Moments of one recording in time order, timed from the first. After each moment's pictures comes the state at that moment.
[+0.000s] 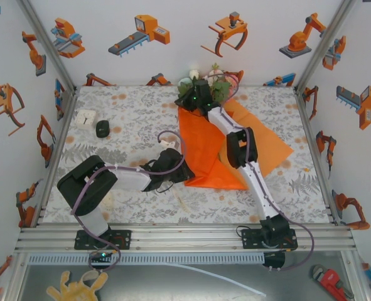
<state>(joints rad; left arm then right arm) -0.92 1.72 0.69 0.34 -0.01 -0.95 0.41 2.84 2.50 -0.10 -0.30 1.02</state>
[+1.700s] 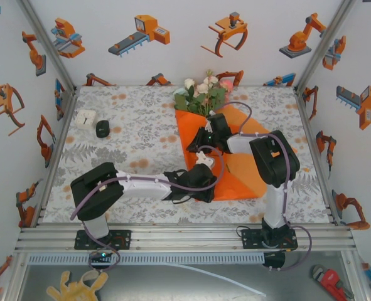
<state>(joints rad) -1.24 1.77 0.96 -0.04 -0.13 -0.66 0.47 2.01 1.11 0.14 -0.48 0.78</state>
